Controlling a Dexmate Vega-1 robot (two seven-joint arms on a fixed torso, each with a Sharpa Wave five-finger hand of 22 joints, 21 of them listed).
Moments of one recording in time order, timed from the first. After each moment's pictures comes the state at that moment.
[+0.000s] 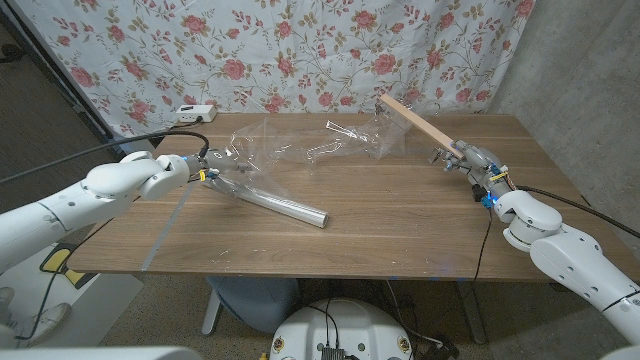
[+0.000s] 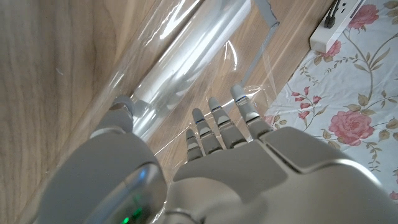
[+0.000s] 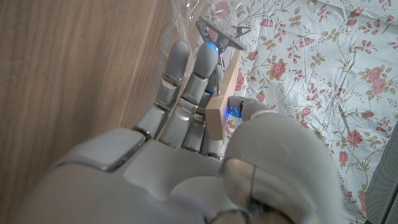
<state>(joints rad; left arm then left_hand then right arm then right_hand) 0.78 1.22 0.55 -1.77 0.92 -0.08 -0.28 0.58 -0.07 0.51 -0.14 0.18 0.07 -0.18 0.23 0.20 0.31 -0.17 0.21 0.52 0.39 -0.18 0.20 0.26 0.18 0.08 0.72 0.18 -1.29 -0.77 -0.06 -1.92 0.80 -0.02 -0.25 0.89 0.16 0.51 0.04 0.85 0.71 0.05 0.21 0.63 0.85 -0.05 0.81 1.18 1.14 -0.22 0.62 1.17 0.72 -0.07 1.42 0.17</state>
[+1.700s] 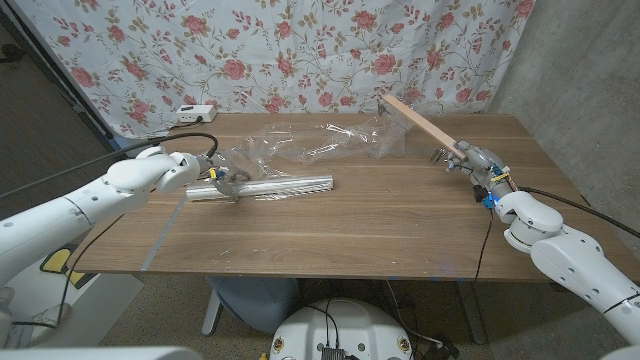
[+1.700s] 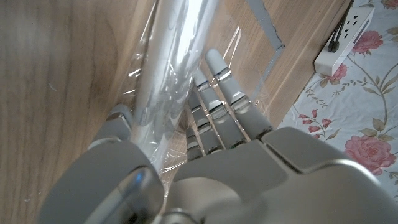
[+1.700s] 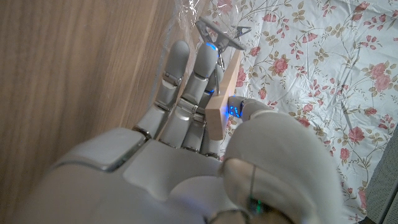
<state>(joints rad) 0.69 1.14 0.62 -1.72 0.96 -0.08 -0.44 0.48 -0.07 0.55 -0.14 0.18 0.07 -0.21 0.20 0.20 0.51 -0.20 0.29 0.57 0.76 -0.21 0.22 0.24 0.64 0.01 0.63 0.18 -1.30 -0.77 -0.05 -1.92 0.79 -0.03 -0.27 0.89 0.16 0.51 0.04 0.85 0.71 0.05 0.21 0.63 0.85 -0.05 0.81 1.18 1.14 -0.21 0.62 1.17 0.72 -0.07 1.42 0.17</state>
